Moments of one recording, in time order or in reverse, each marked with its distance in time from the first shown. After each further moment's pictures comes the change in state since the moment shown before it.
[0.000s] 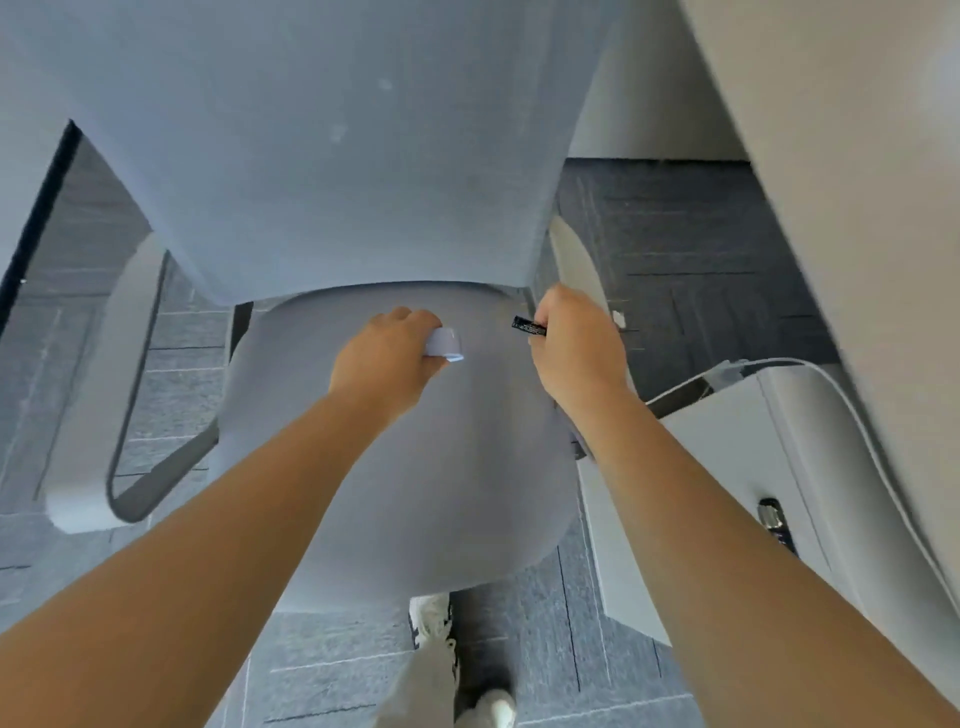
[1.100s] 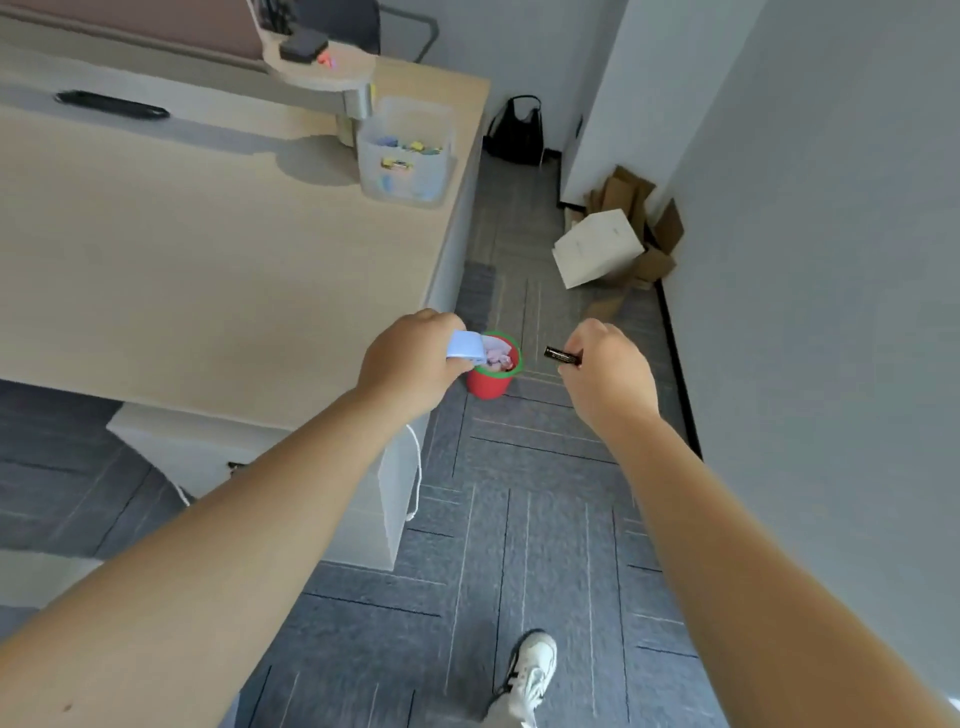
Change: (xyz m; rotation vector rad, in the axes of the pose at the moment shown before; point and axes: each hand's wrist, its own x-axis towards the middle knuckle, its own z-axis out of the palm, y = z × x) left_hand -0.281 0.409 0.108 0.094 -0.397 1.339; right_hand -0.469 0.249 -0.180 0.106 0.598 1.295
